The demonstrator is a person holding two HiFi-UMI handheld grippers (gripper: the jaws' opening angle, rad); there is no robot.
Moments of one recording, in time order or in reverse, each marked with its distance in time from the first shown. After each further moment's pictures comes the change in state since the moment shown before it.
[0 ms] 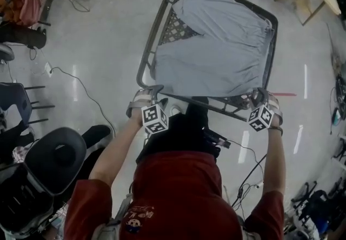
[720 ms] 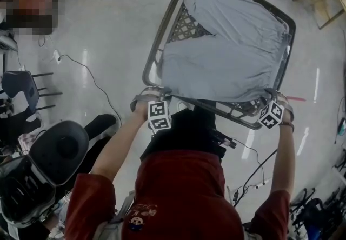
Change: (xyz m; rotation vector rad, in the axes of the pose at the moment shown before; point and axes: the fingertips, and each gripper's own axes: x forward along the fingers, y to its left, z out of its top) left arm 0.023 -0.018 -0.013 0.104 0.101 -0.221; right arm 0.043 -0.012 -0.007 -0.122 0.043 0.230
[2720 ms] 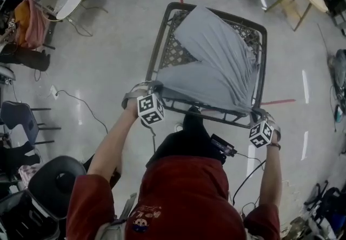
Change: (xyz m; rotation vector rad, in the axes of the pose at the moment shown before) left arm -0.097 0.117 0.016 0.010 -0.120 0.301; right arm -0.108 0.063 0.022 0.319 -0.121 -0.204
